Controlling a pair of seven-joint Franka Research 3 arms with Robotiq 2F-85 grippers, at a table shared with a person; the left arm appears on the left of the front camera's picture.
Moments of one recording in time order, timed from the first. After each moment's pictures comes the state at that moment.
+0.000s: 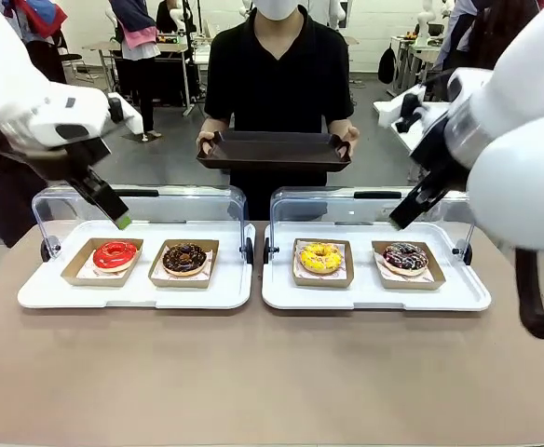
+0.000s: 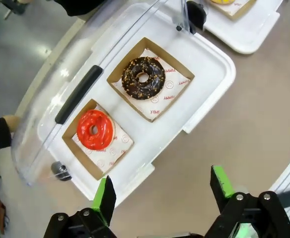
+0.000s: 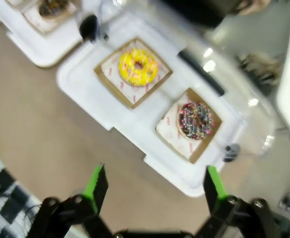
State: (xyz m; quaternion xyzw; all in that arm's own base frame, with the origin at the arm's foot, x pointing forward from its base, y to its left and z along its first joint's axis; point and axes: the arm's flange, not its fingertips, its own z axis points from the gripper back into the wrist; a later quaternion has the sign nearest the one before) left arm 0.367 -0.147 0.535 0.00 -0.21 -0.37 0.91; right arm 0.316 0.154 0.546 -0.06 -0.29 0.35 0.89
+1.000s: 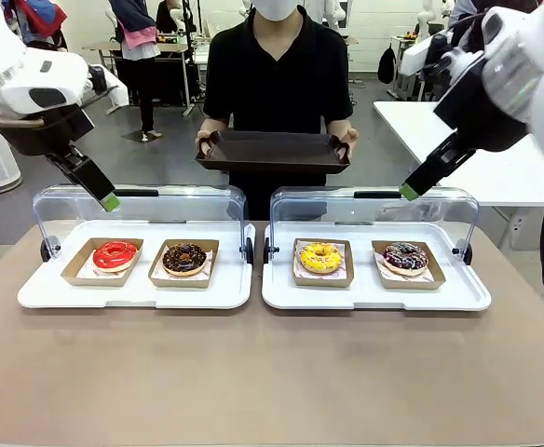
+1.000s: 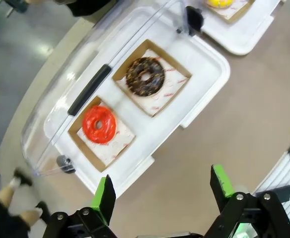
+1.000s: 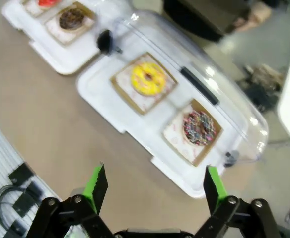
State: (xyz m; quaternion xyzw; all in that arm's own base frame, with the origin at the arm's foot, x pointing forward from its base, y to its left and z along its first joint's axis) left arm 0.360 -0.138 0.564 -0.02 -0.22 -0.36 0.90; right arm 0.306 0.138 0.589 0.01 -0.30 0.37 0.88
